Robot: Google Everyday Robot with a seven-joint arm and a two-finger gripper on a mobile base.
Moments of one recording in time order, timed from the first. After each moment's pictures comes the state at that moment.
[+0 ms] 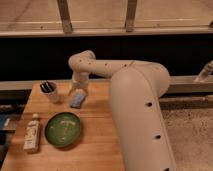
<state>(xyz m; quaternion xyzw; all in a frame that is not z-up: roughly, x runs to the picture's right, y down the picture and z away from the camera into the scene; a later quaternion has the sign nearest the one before) -0.169 0.035 0.866 -0.33 0.13 0.64 0.68</state>
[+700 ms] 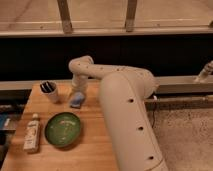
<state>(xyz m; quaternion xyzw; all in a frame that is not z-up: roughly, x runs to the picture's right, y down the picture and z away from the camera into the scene) -0.176 0.058 0.914 -0.36 0.16 0.63 0.67</state>
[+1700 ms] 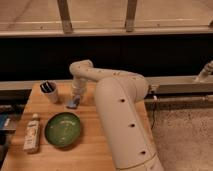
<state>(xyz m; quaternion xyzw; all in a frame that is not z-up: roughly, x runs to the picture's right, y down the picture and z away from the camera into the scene) -0.185 0.080 0.937 -0.38 0.17 0.61 0.67</state>
